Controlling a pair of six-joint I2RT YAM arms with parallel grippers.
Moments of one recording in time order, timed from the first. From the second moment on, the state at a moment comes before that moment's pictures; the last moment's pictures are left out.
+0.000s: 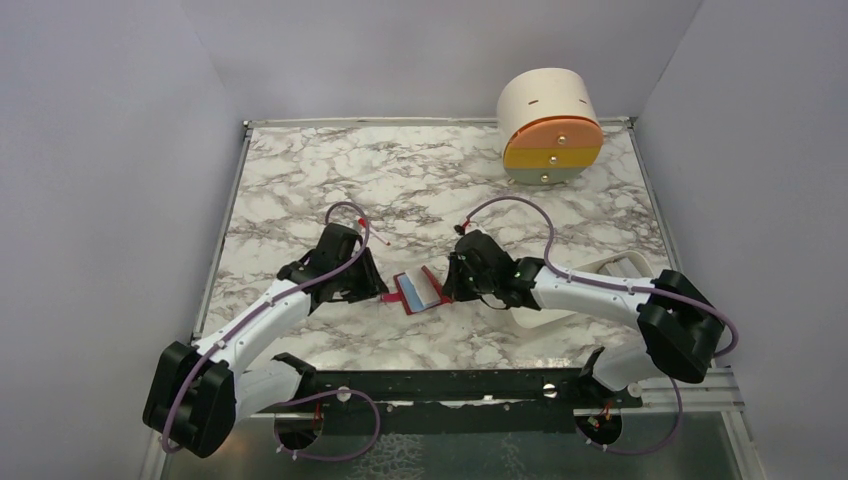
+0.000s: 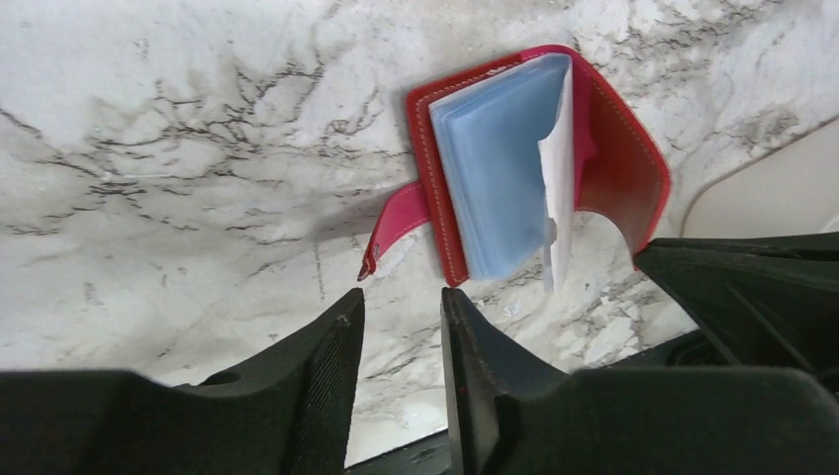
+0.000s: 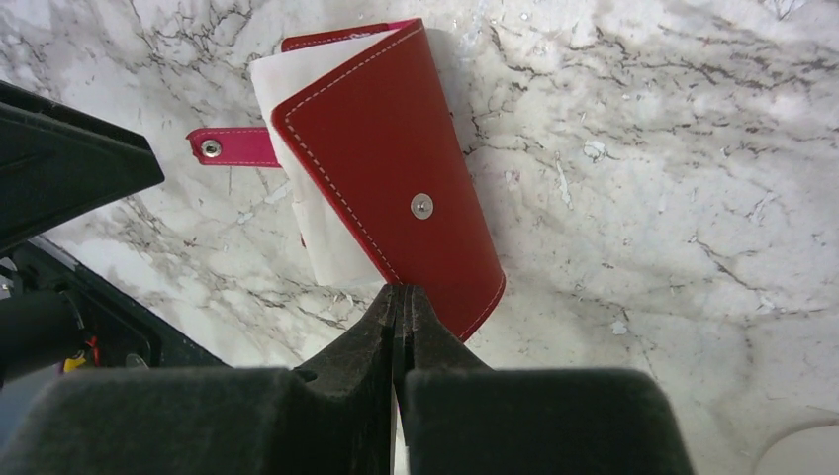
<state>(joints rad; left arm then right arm) -0.46 1.09 0.60 -0.47 0.17 -0.74 0.92 1.45 0.81 -0.17 0.05 0.69</state>
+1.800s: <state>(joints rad) -0.46 1.36 0.50 0.02 0.31 -0.77 0.80 1.51 0.76 -0.18 0.05 0.69</state>
